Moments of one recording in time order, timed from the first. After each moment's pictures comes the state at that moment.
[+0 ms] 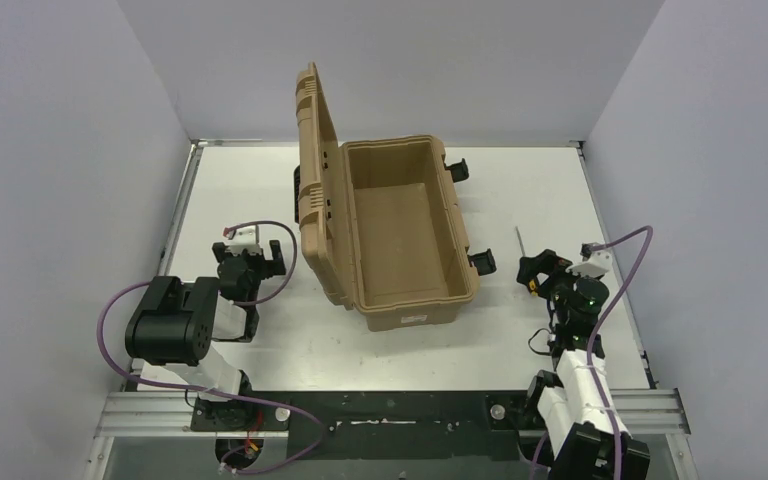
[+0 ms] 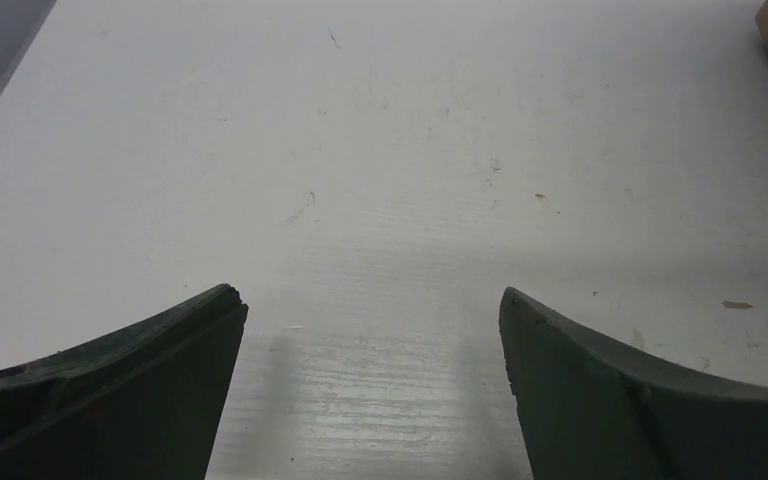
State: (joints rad) left arm -0.05 1.62 0.23 1.19 -0.10 -0.04; right arm -0.29 0.76 0.16 0.32 -0.24 0.33
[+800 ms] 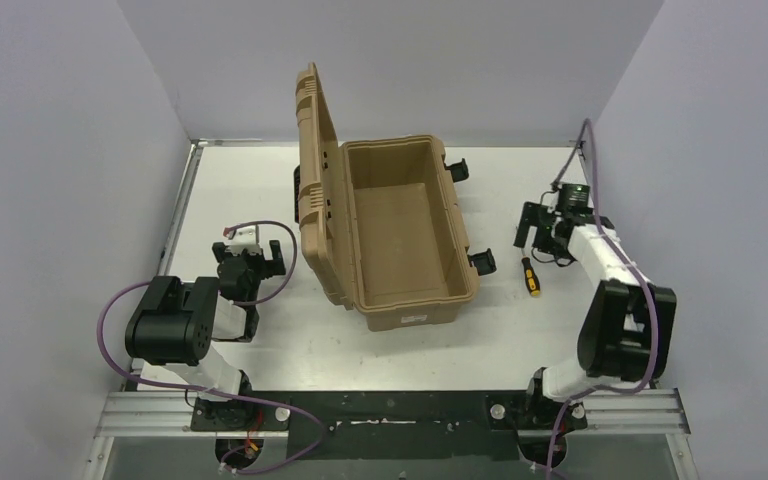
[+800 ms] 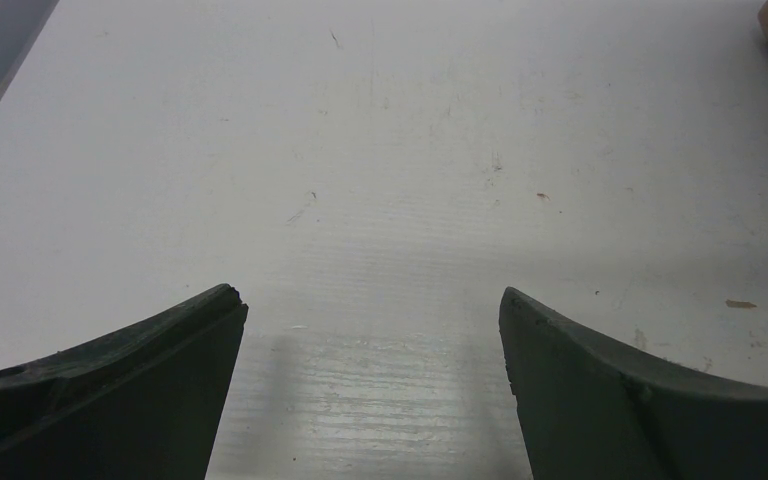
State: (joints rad) left arm -0.05 1.62 0.23 1.19 -0.10 -0.03; right arm -0.17 1.47 1.00 -0.46 -0.04 0.11
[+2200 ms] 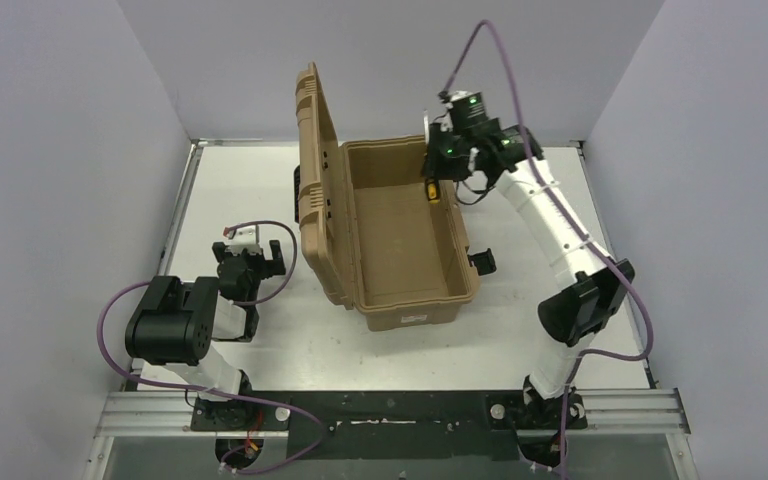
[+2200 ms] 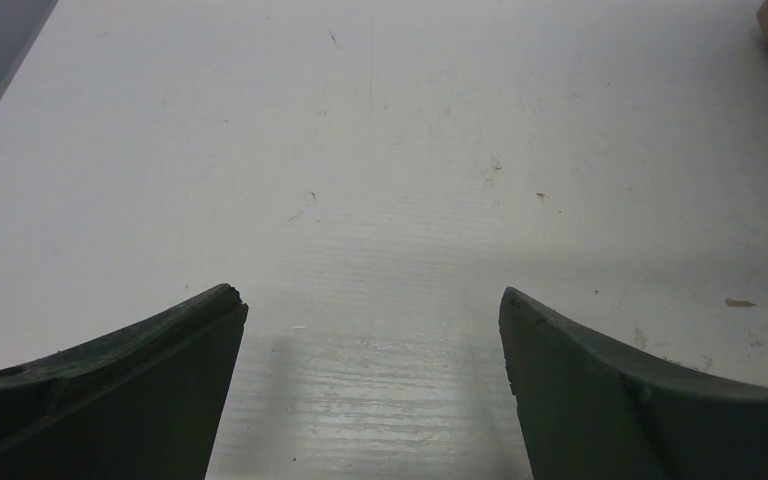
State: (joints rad) left arm -0.04 1.62 0.23 1.19 -0.10 -0.03; right arm 0.40 1.78 2.03 -1.01 0.01 0.35
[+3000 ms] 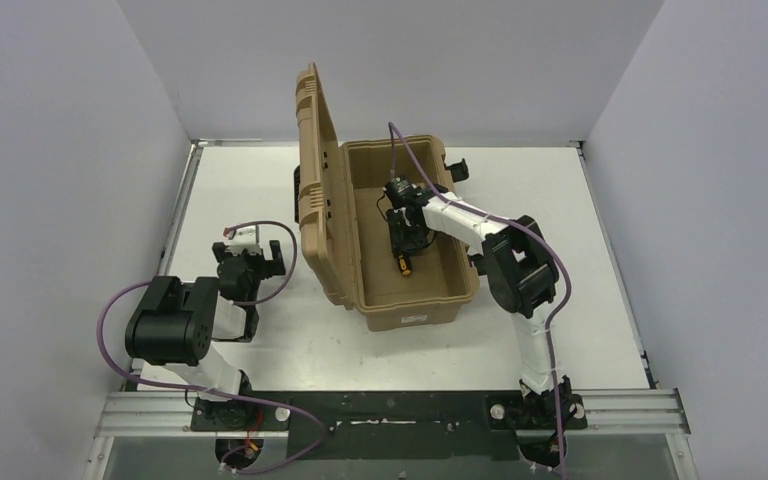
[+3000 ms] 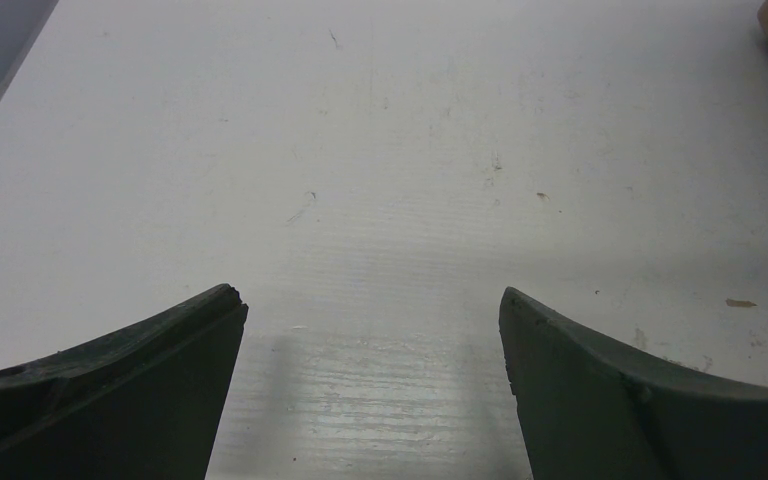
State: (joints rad) left arm -0.04 1.62 0.23 1.19 -0.10 -0.03; right arm 0.60 2.14 1.66 -0.74 0.02 0.42
